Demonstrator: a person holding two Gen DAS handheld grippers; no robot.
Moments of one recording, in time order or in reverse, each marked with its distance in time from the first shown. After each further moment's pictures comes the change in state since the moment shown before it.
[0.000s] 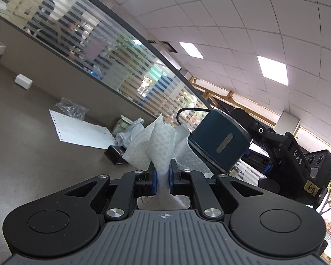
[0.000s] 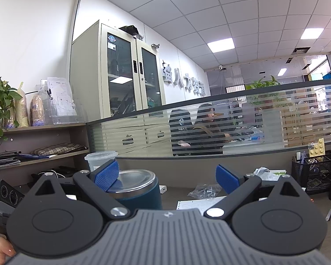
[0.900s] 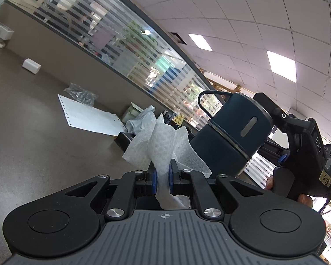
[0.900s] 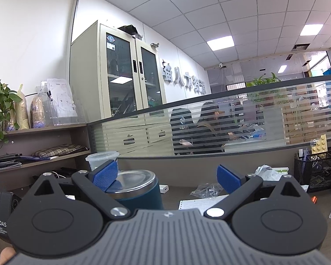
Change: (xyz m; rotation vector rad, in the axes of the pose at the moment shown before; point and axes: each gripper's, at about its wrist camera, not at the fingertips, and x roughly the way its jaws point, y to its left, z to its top) left arm 0.013 0.017 -0.009 -0.034 0.062 0.048; right arm 0.006 0.003 0.000 0.023 0.005 0.005
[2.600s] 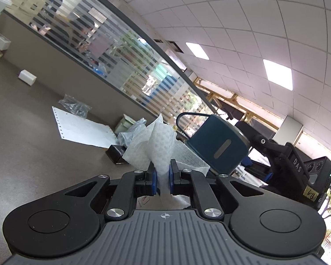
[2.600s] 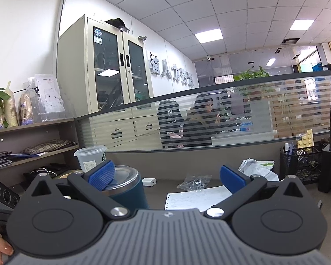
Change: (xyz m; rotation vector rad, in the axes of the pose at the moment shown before) left arm -0.014 -0.022 0.013 0.008 -0.058 -0.021; right arm -0.001 -0.012 0.007 0.016 0.048 -0.064
